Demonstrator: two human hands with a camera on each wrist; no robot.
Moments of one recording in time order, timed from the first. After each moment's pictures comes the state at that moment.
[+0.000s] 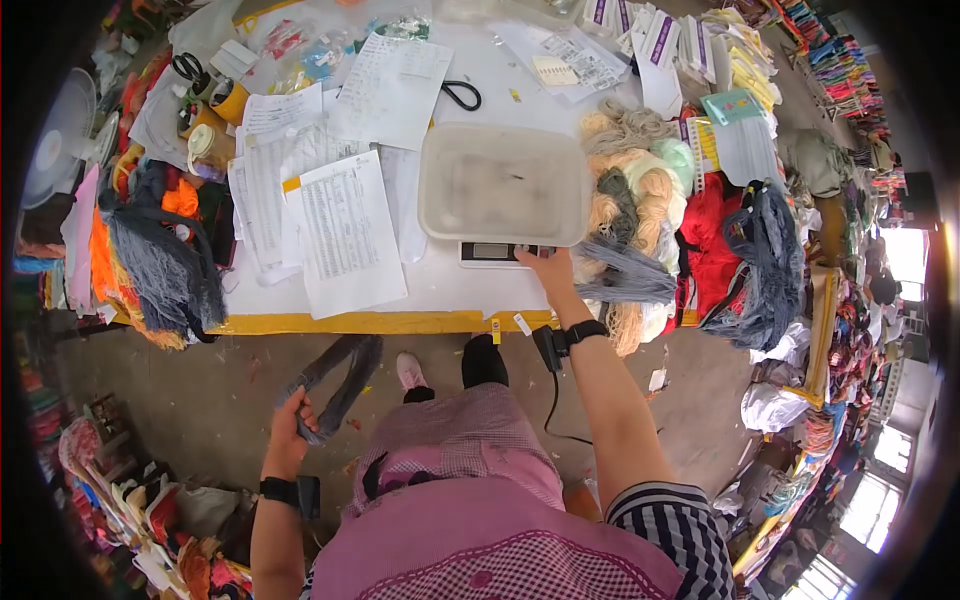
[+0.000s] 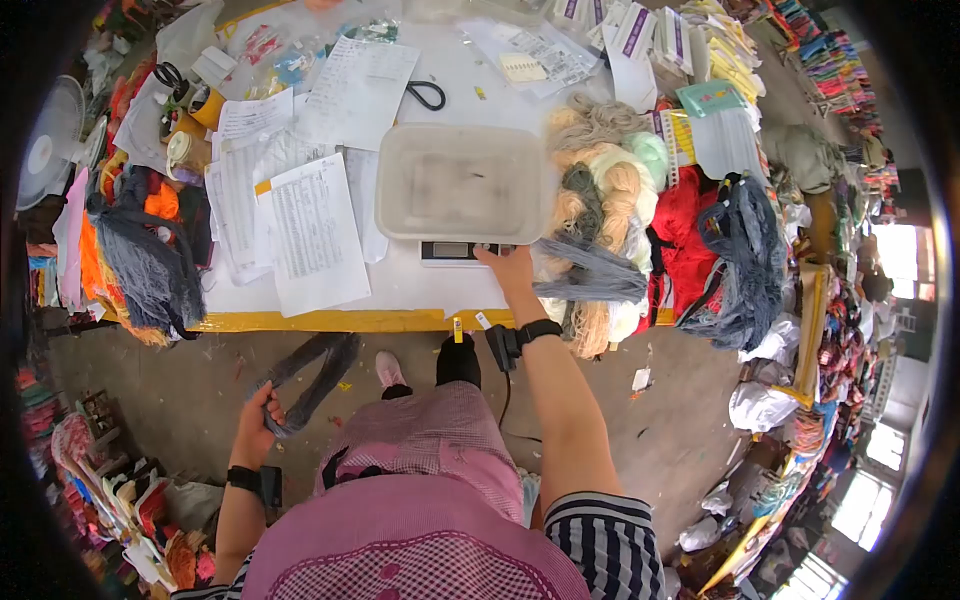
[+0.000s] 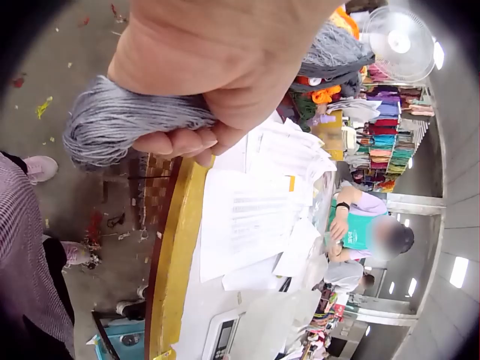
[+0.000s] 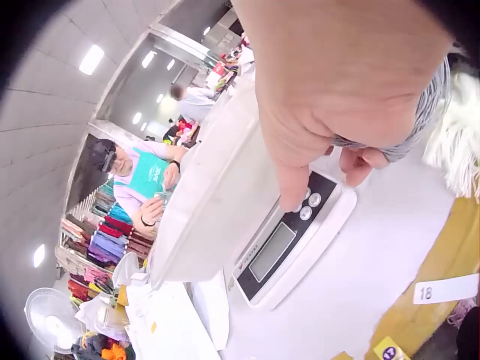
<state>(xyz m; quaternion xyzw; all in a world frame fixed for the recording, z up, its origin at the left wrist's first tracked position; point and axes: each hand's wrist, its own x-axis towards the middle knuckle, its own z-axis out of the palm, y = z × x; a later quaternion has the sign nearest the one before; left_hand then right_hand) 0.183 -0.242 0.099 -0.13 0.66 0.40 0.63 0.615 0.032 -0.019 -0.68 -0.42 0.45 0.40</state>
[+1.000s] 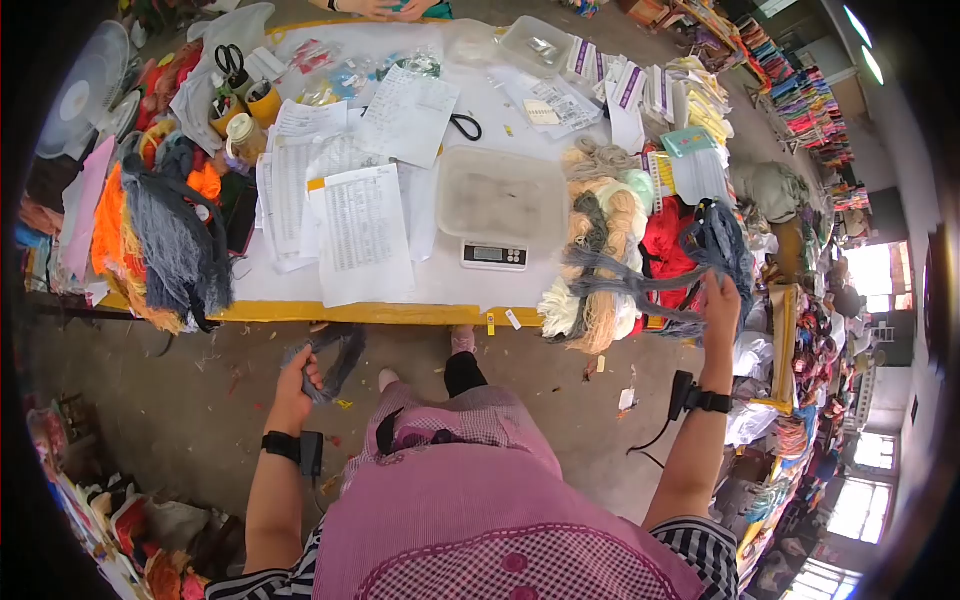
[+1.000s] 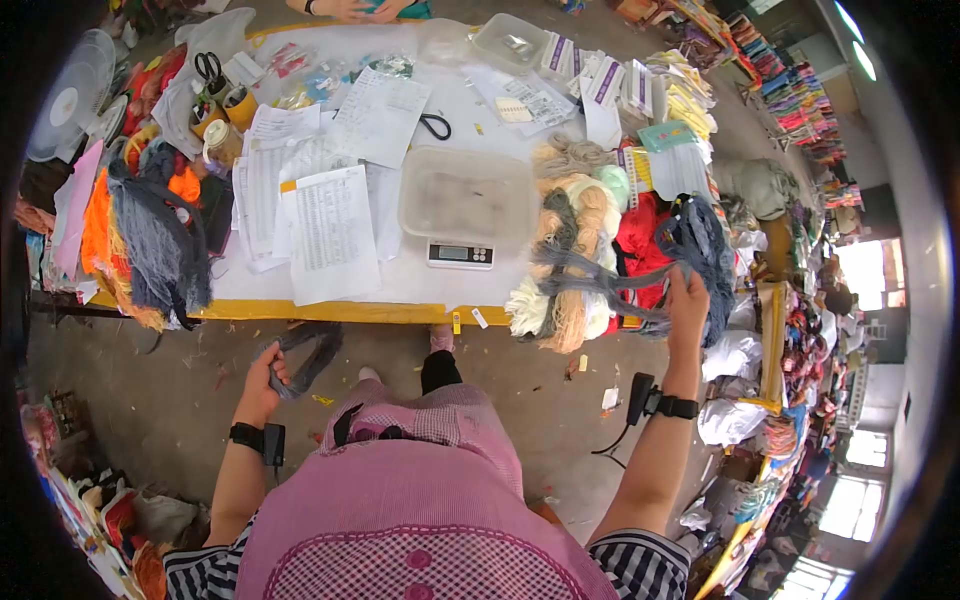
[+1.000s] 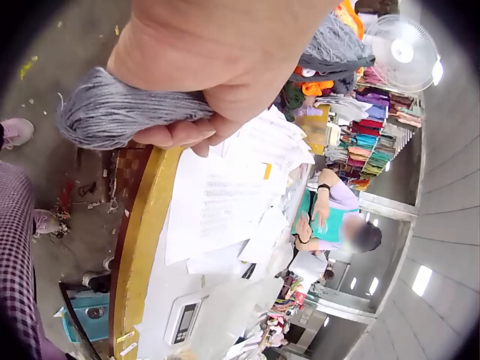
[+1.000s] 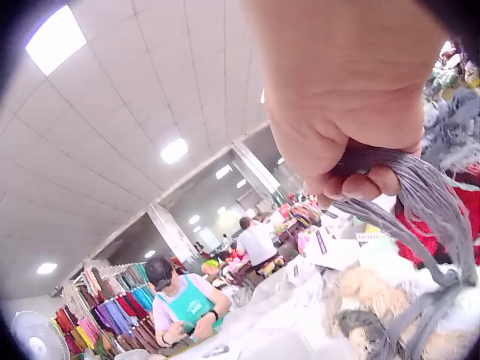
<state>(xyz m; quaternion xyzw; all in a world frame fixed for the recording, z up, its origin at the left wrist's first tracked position) 0.169 -0.226 0.086 -0.08 0.59 0.47 0.65 0.803 -0.039 0.275 -0.73 -0.49 0.26 0.40</state>
